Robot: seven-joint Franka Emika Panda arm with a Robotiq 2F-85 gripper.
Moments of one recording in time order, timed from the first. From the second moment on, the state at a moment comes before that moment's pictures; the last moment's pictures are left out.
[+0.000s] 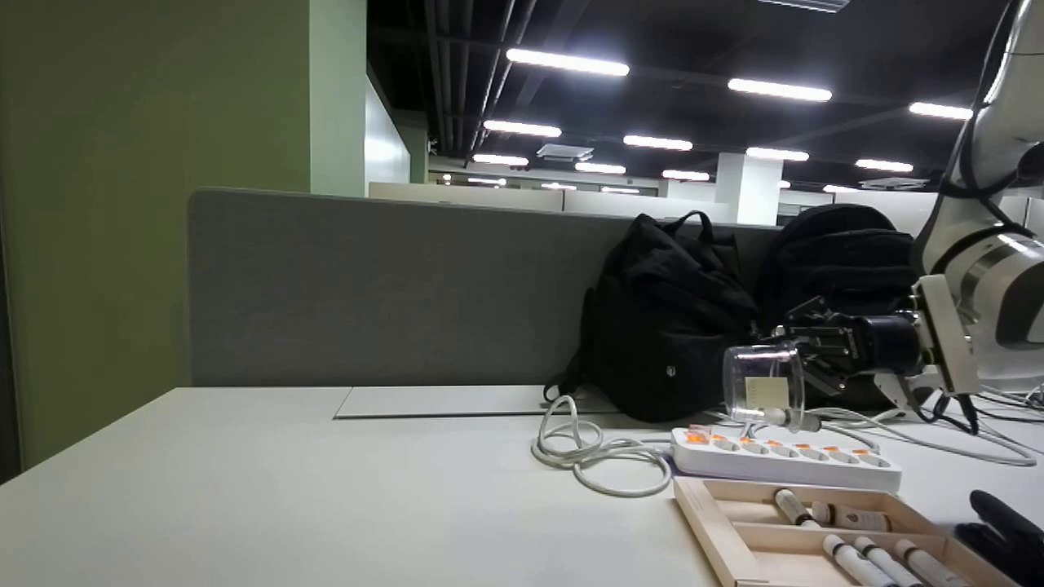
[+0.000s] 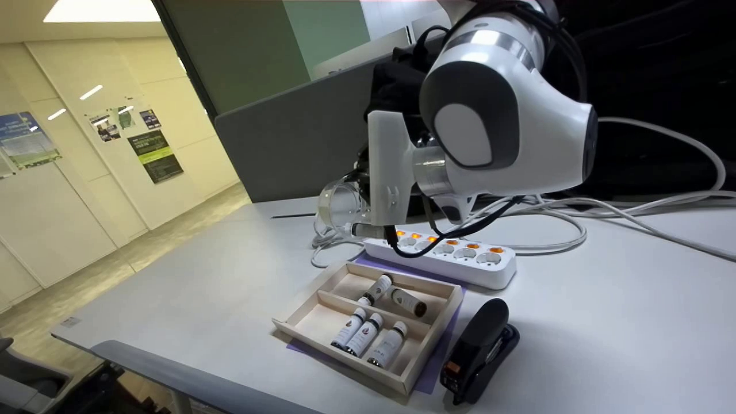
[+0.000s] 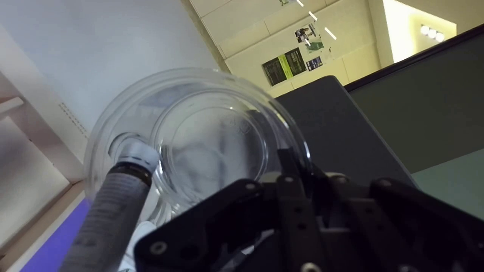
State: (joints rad) arm -0.38 0.74 -0.24 -1.97 1.37 1.40 -0.71
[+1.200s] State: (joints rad) arm -0.14 0.61 -0.19 -1.89 1.23 1.60 -0.46
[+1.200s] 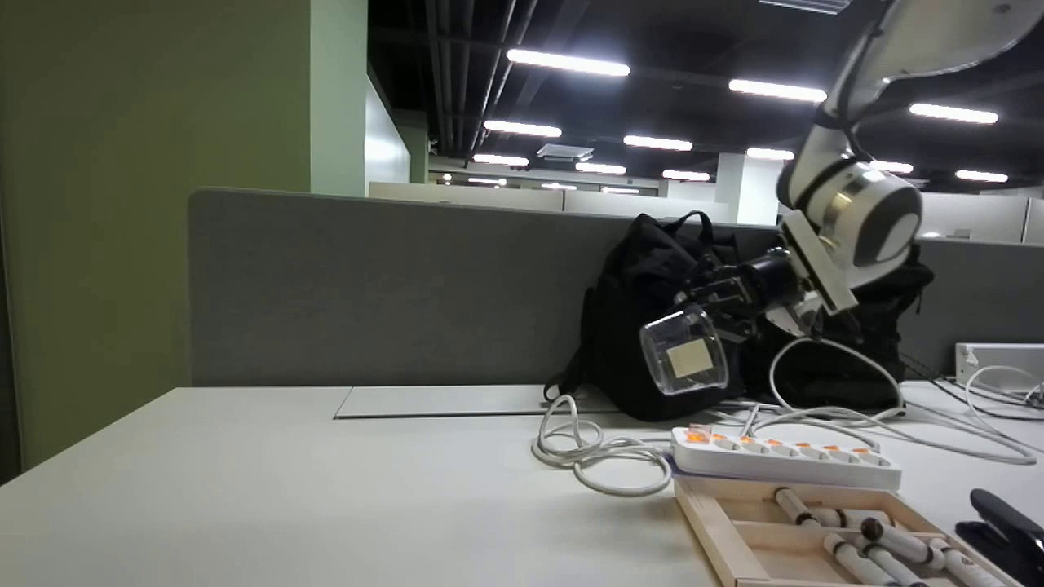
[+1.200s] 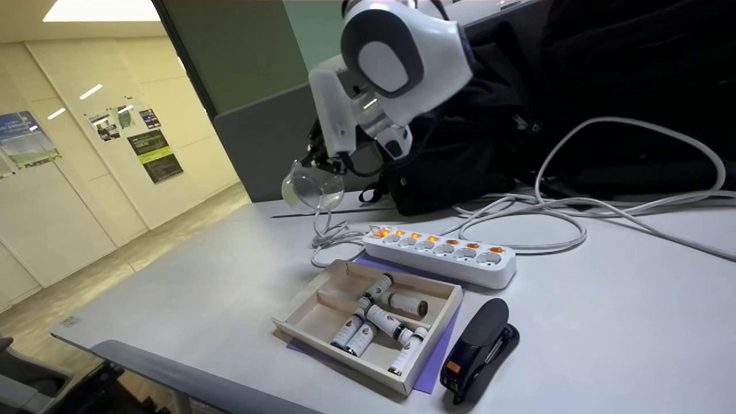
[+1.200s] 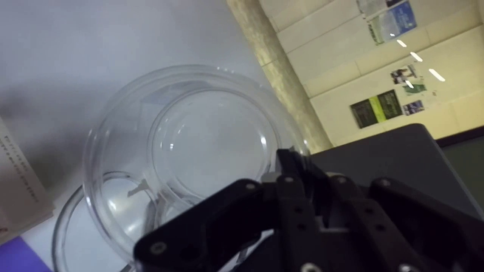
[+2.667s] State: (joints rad) arm 0.19 0.82 0.13 -1.60 0.16 2.08 -0.35
